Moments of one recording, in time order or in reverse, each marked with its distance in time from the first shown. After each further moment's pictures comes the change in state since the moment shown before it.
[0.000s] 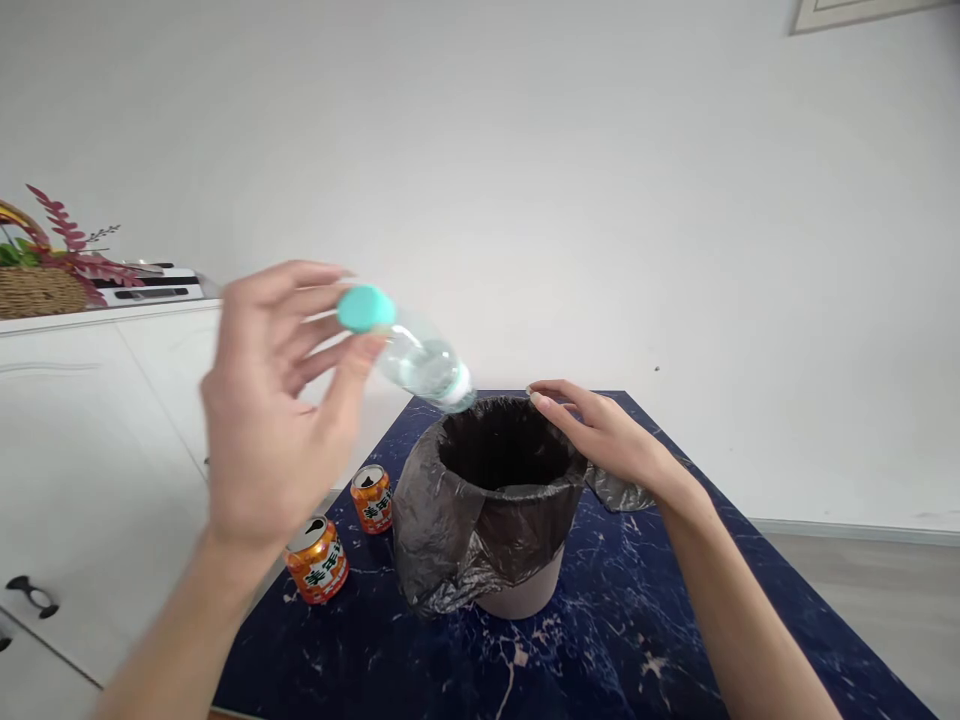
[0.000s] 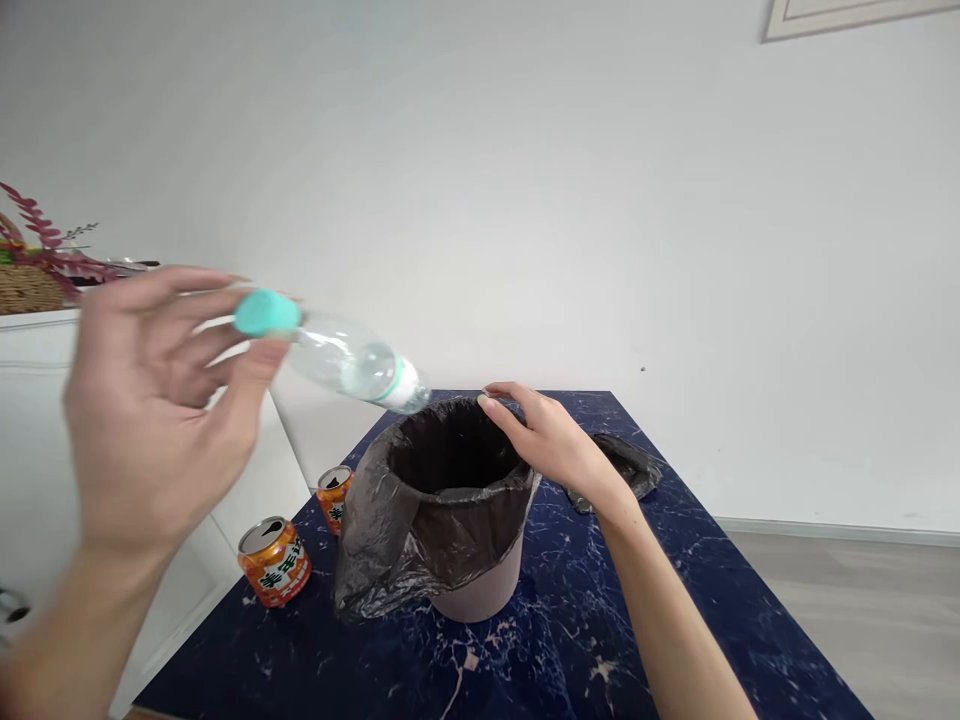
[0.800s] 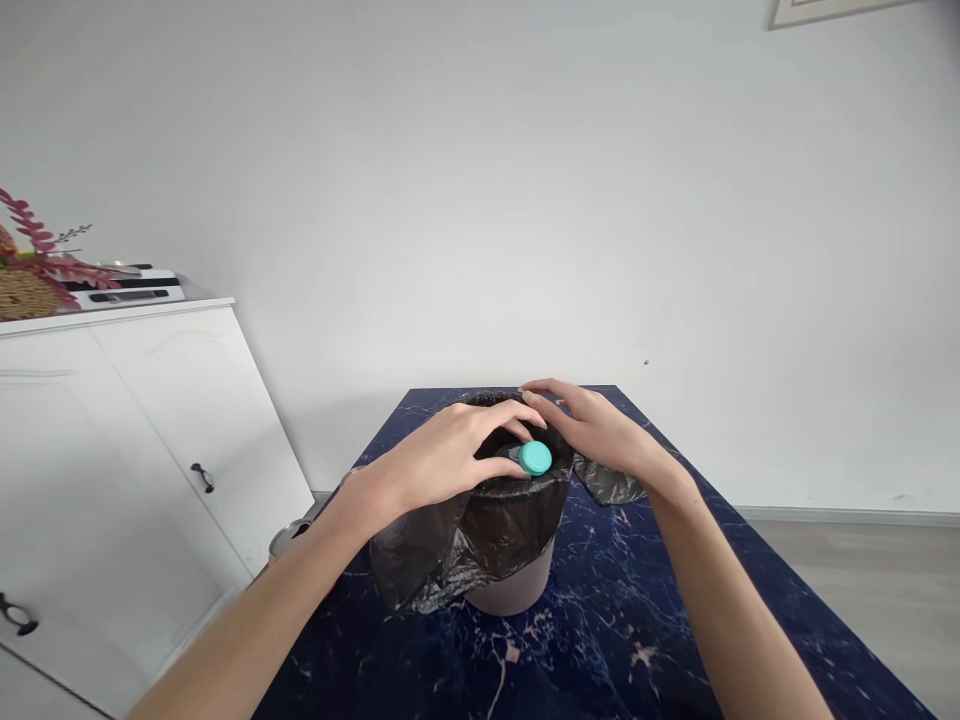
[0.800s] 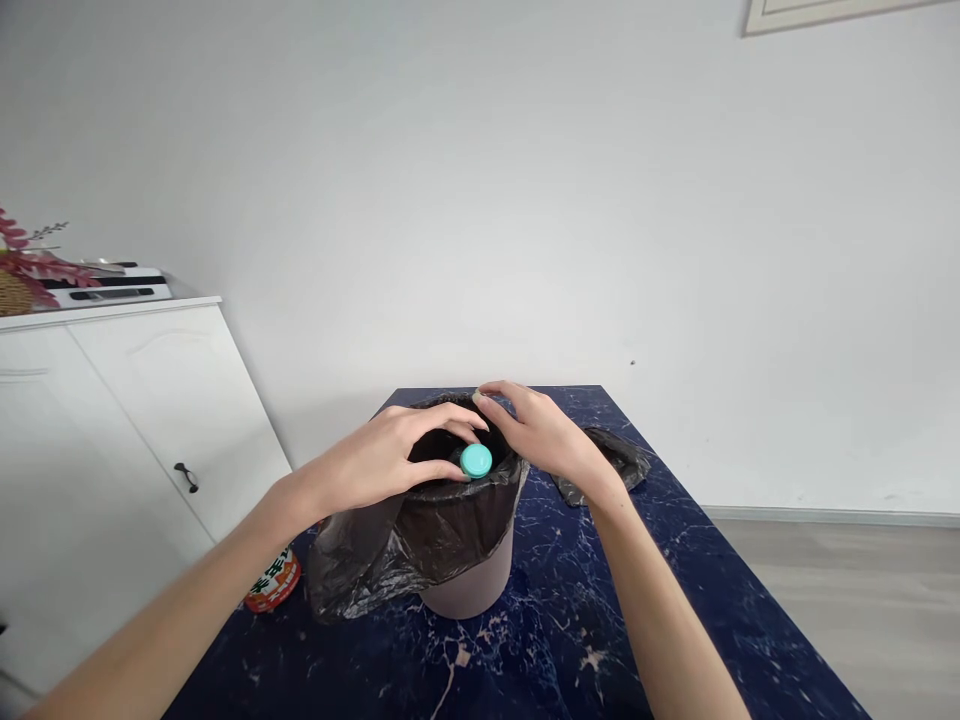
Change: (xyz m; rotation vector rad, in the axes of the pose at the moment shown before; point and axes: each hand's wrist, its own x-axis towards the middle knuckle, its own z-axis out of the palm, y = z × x) left_hand -0.021 -0.018 0.081 -0.223 -1.174 -0.038; right_hand 0.005 0.010 -0.006 -0.026 -0.020 0.018
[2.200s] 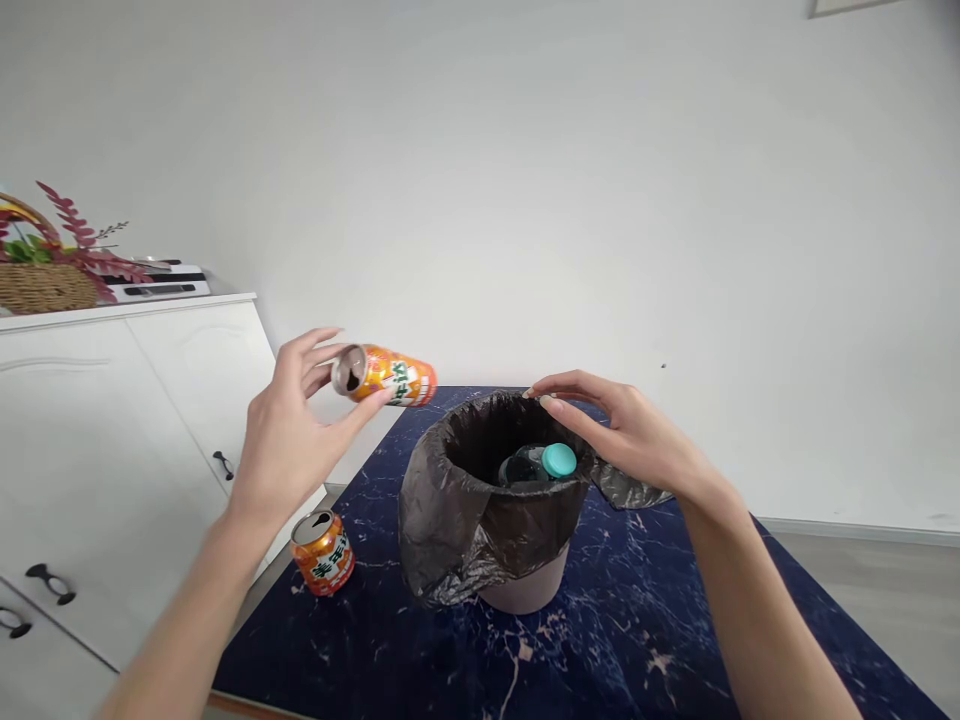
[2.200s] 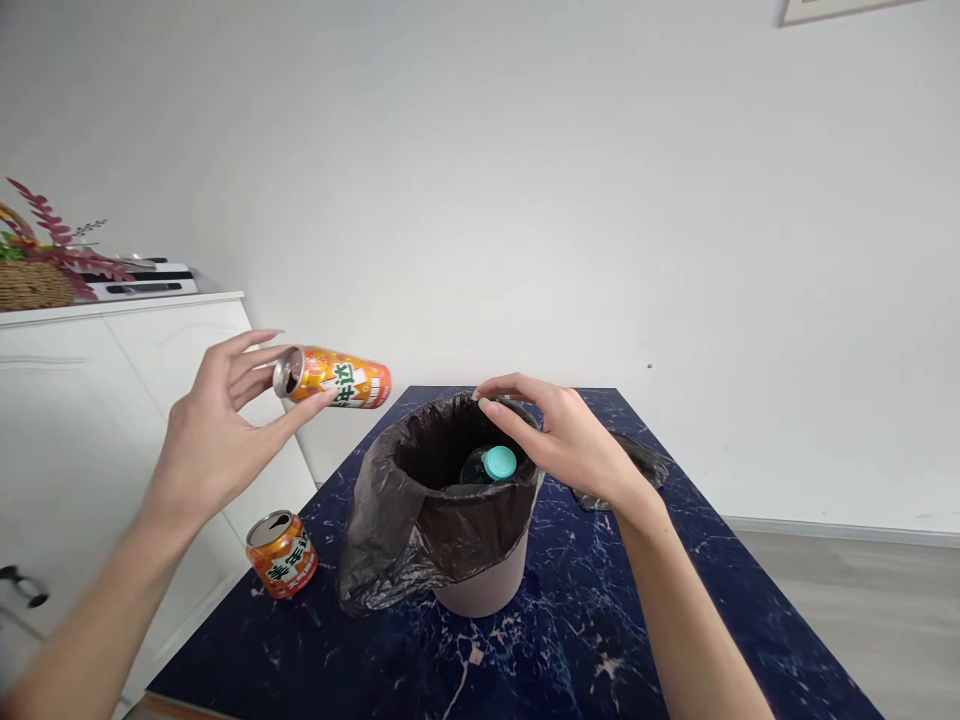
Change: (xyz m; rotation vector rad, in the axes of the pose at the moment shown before) left_hand -0.096 -0.033 -0.040 0.341 0.945 -0.405; right_hand -0.018 -0.024 -0.005 0.092 0.068 -0.225
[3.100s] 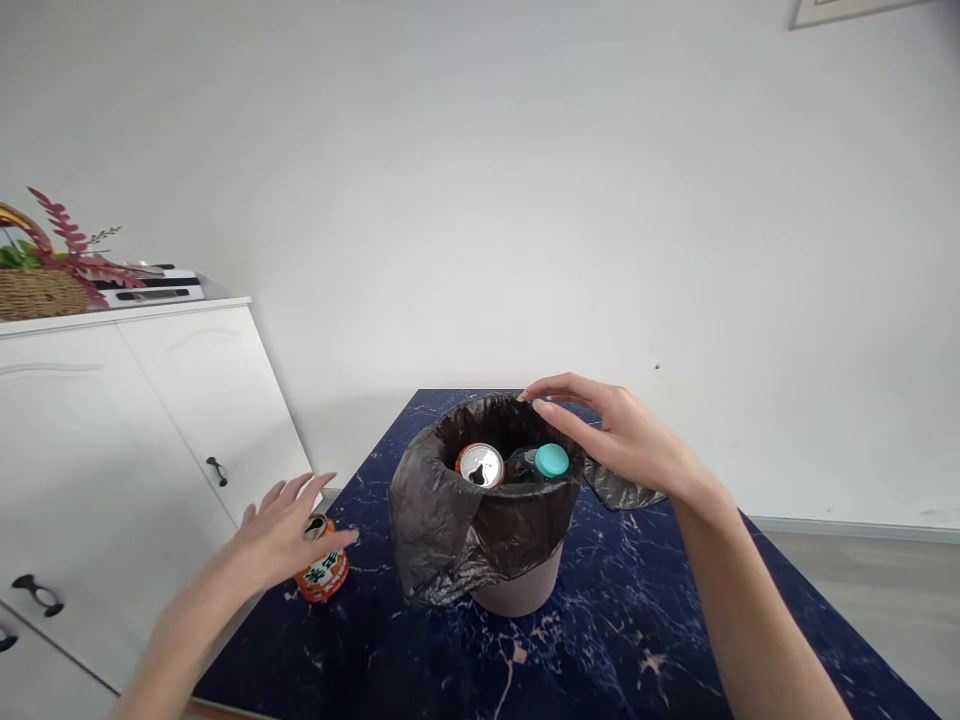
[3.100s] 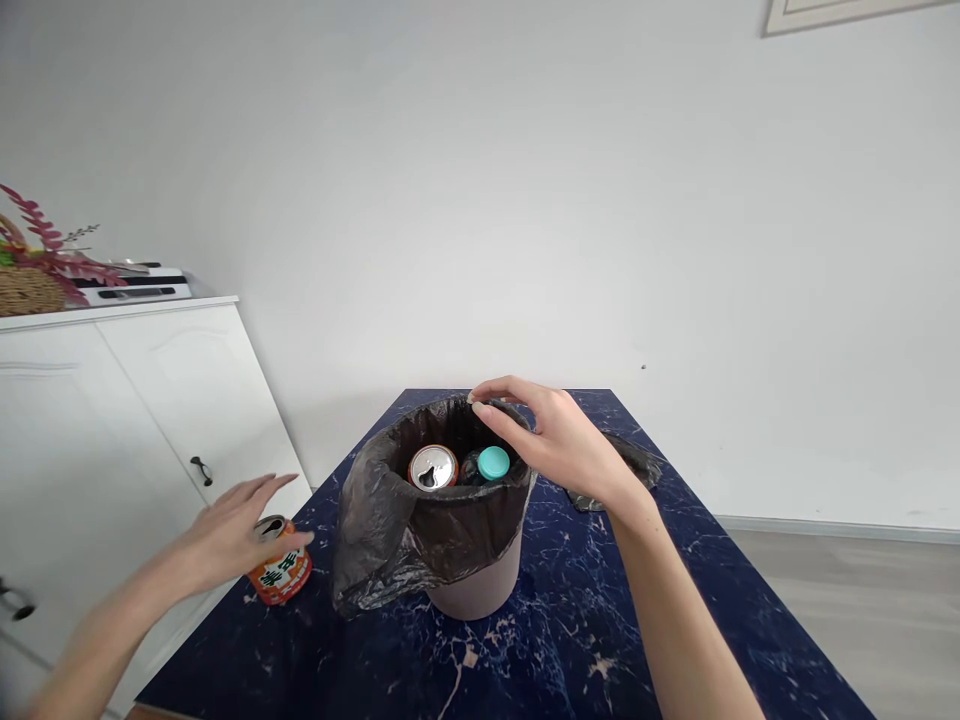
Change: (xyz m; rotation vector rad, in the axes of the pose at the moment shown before) left_hand -0.074 -0.141 0.010 0.482 -0.765 -0.272; right_hand 0.000 -0.002 -0.004 -0.009 -0.020 0.013
